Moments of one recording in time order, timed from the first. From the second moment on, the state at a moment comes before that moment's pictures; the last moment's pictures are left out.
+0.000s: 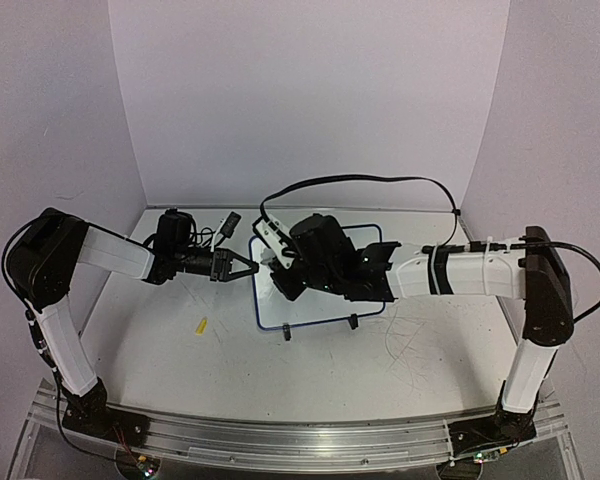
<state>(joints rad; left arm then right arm) -0.43 1.80 0.91 0.45 1.01 -0.28 1.06 1.87 1.41 -0.07 0.29 -0.09</state>
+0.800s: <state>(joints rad) -0.43 1.80 0.91 0.45 1.01 -0.28 1.06 1.82 1.41 -0.04 0.29 -0.08</state>
